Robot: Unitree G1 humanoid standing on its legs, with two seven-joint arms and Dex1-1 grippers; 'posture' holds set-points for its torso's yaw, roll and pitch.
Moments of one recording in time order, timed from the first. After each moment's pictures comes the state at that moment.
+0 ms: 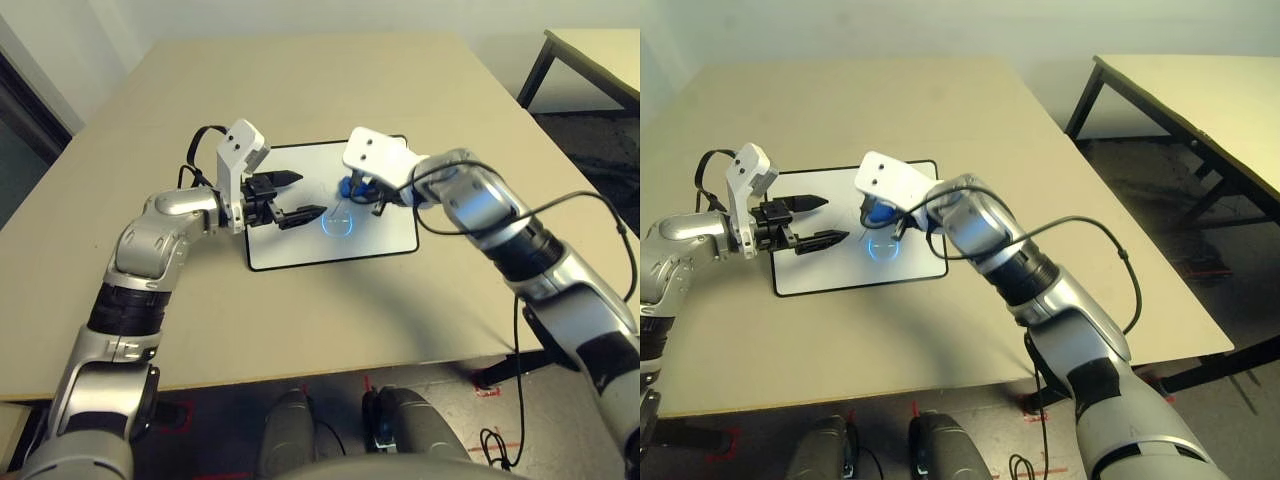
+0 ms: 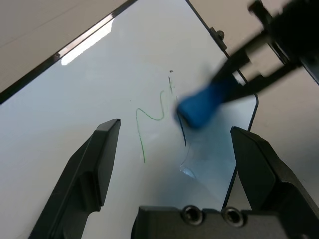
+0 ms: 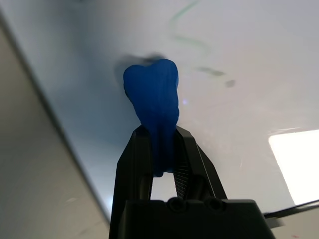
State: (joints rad) left arm -0.57 0.66 -0.04 -0.02 -0.36 0.61 -0.91; right arm -0.95 -0.42 0.63 -0.04 -0.05 1.04 0.81
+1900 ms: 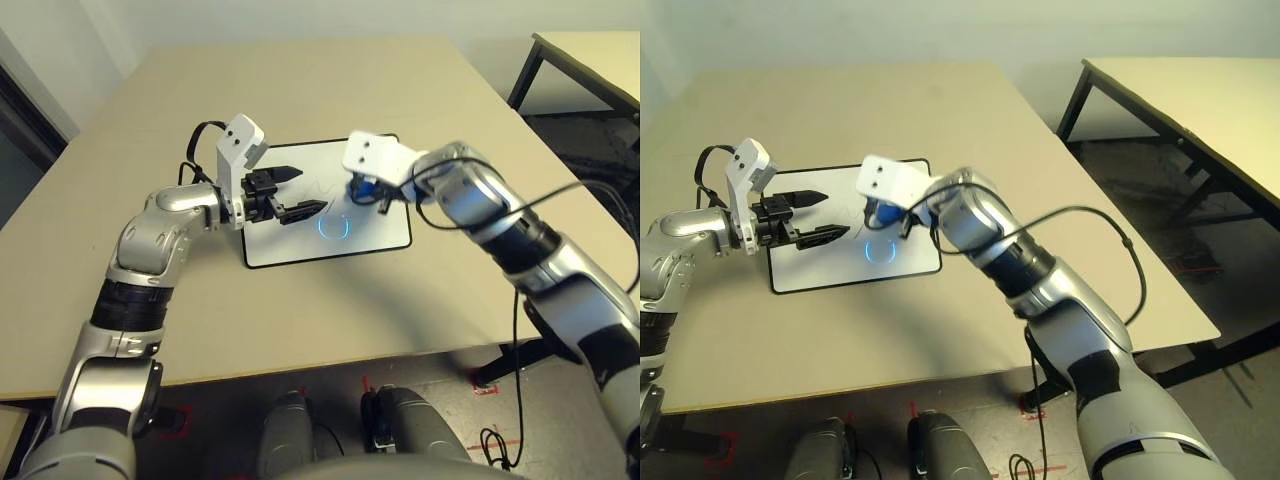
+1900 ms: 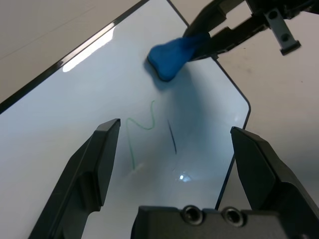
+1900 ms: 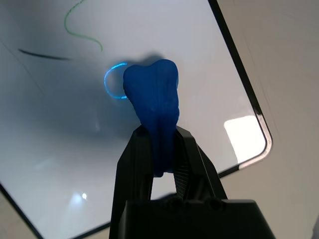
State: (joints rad) left arm -0.59 0.65 -0.03 0.00 -0.36 0.61 -0.90; right arm -1.13 -0.37 0.59 0.29 -0.17 0.86 0.80
